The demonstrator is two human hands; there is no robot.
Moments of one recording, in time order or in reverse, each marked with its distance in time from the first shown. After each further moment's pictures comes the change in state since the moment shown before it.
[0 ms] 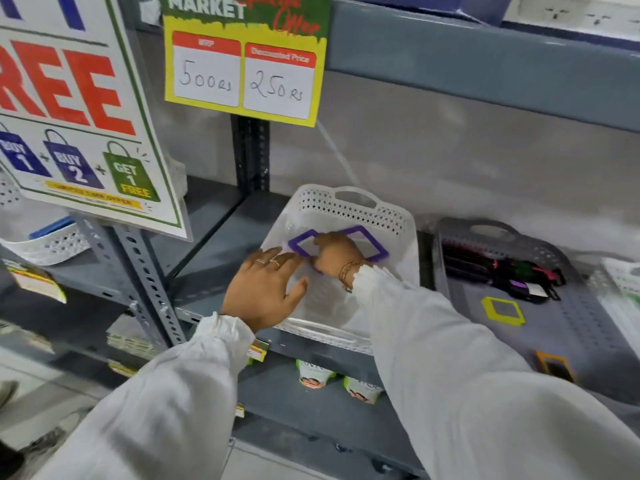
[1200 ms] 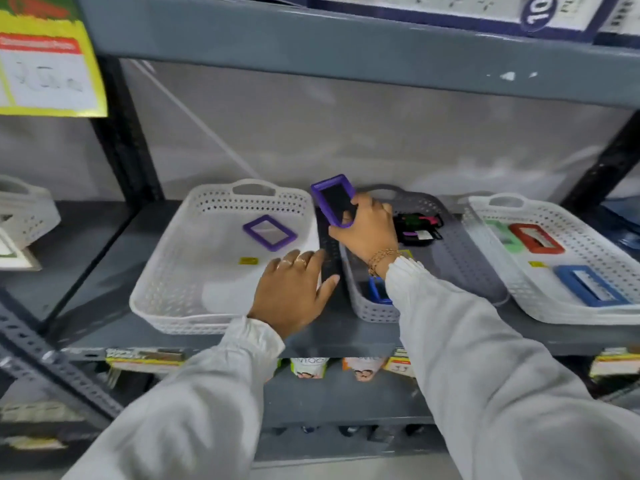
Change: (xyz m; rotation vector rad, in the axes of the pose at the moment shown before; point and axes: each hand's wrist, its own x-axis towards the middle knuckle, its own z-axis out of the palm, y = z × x) left_hand 0.020 0.162 0.015 0.045 -0.083 0.294; right_hand -0.119 0.148 -0.041 0.347 0.614 0.425
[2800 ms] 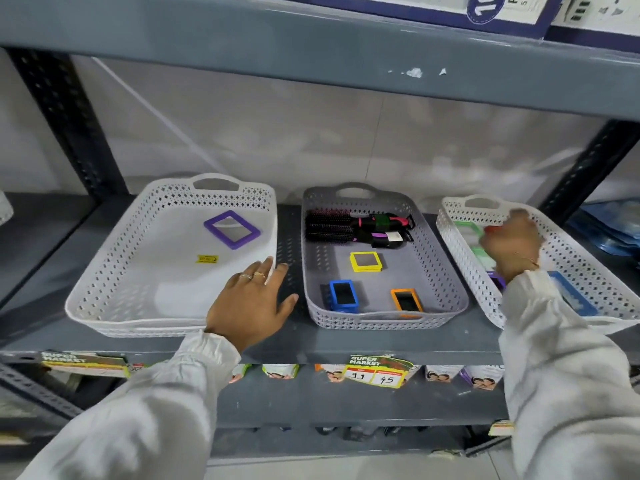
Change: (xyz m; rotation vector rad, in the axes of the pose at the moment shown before) left_hand 0.006 0.016 0.031 0.035 -0.116 -0.096; right_hand 0.018 0.183 -0.151 -0.185 0.165 0.613
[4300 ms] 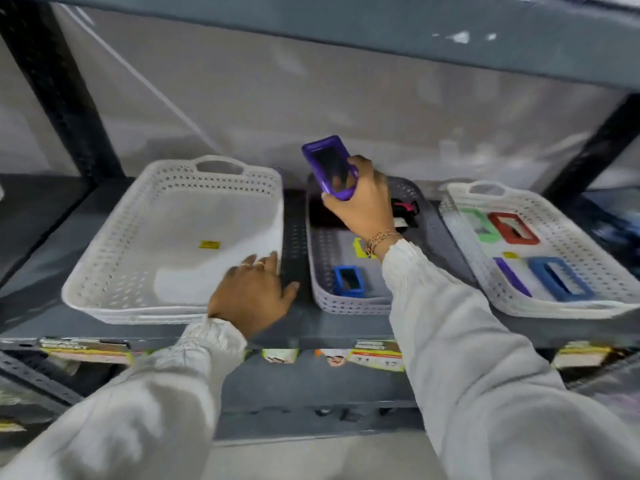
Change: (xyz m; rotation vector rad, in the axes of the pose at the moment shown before) left_hand -0.003 -0.009 0.001 -0.033 -0.037 -0.078; right_hand -0.100 -0.136 0.100 0.459 -0.031 -0.732
